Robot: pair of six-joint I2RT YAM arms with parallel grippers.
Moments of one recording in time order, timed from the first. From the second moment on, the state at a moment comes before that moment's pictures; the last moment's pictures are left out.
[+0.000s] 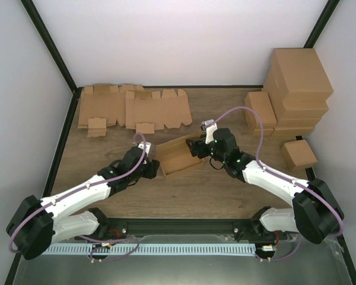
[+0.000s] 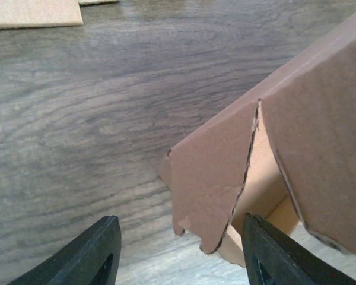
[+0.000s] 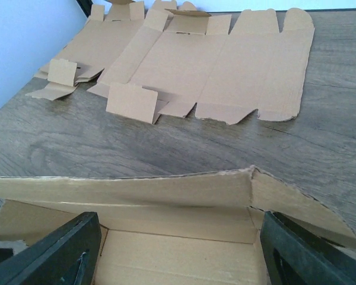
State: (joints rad) left arm -0.75 1.08 0.54 -0.21 -0.13 -0.46; right arm 0.64 1.26 0.68 0.14 -0.05 0.30
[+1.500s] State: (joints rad) left arm -0.72 1.22 0.71 -0.22 0.05 -0.26; right arm 0.19 1.60 0.85 0.24 -0.77 0.18
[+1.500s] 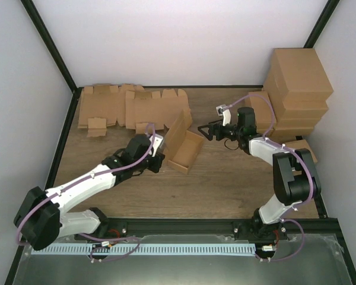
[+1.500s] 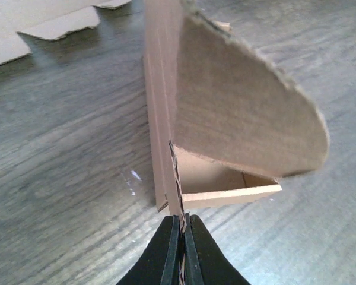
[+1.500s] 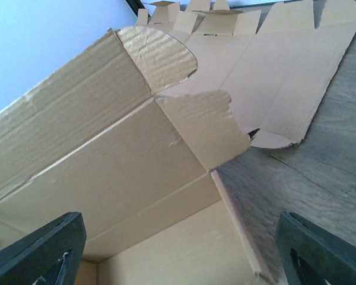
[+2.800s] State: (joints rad) left arm -0.72 1.09 0.77 -0.38 0.19 -0.26; right arm 0.20 1.52 0.78 0.31 -0.91 0.07
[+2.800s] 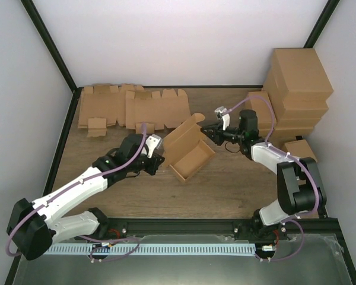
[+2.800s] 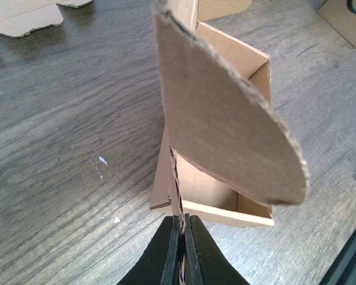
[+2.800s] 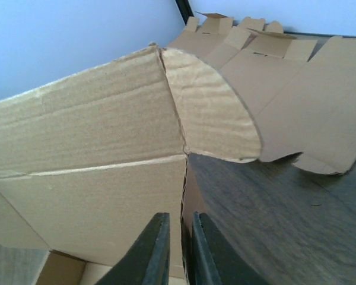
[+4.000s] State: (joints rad) left arm -0.75 1.46 0.85 -0.12 -0.19 -0.65; right arm 0.62 1.24 0.48 0.40 0.15 0.42
